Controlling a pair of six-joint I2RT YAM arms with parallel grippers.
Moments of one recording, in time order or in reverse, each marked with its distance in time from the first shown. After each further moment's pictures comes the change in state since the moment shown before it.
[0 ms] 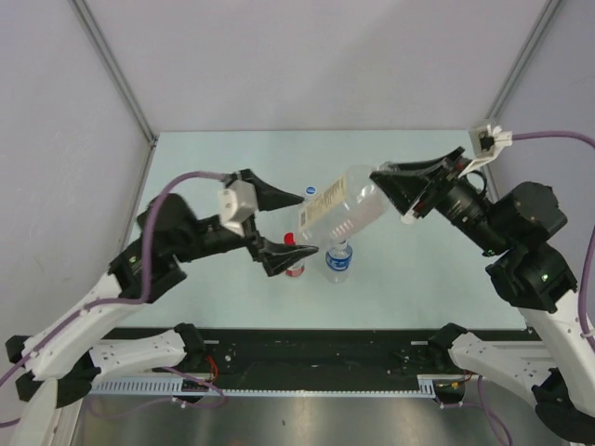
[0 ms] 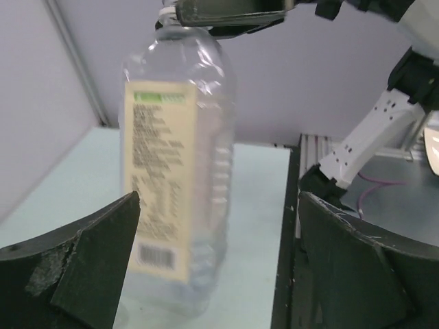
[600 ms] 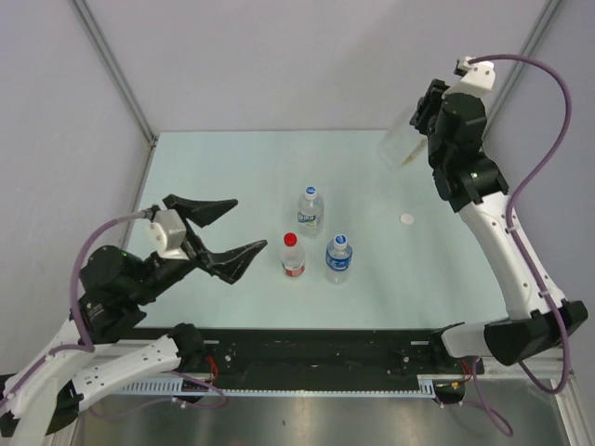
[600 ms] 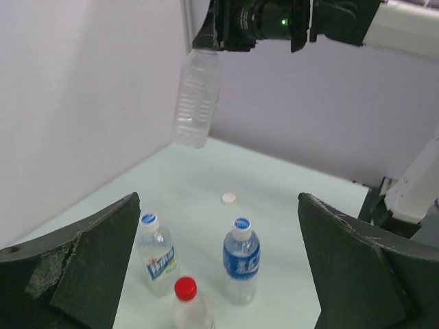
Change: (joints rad) left arm 0.000 -0.408 -0.183 0.009 -0.365 0.028; right arm -0.250 0.497 0.328 0.040 0.732 -0.269
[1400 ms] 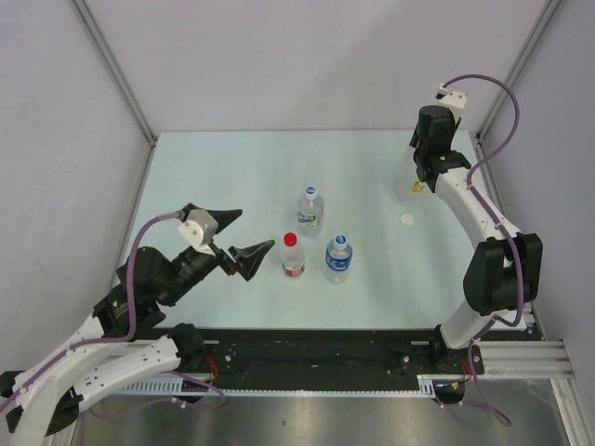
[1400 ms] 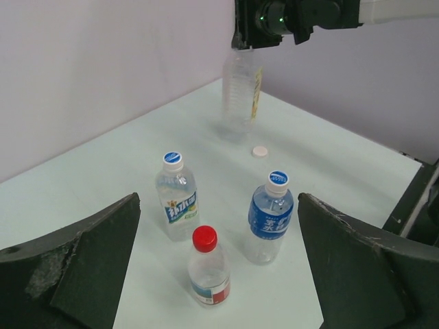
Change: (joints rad) left arm 0.000 -0.018 -0.191 -0.013 -0.178 -0.029; right arm -0.214 0.314 -0.196 0.141 0.025 0.019
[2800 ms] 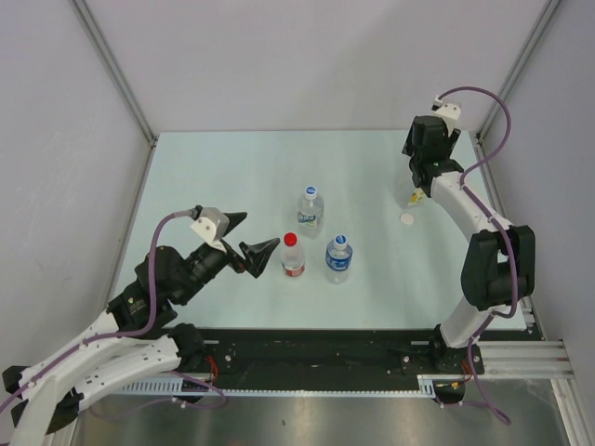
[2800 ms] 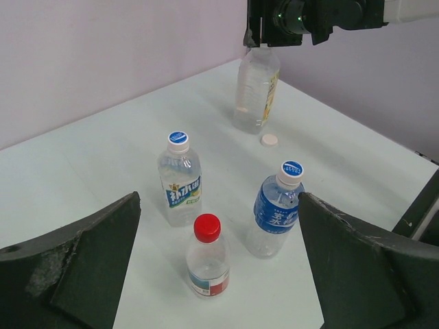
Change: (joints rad) left arm 0.000 0.025 -0.084 0.054 -0.086 -0.052; right arm -0.004 0.055 -0.081 0.068 0.008 0.032
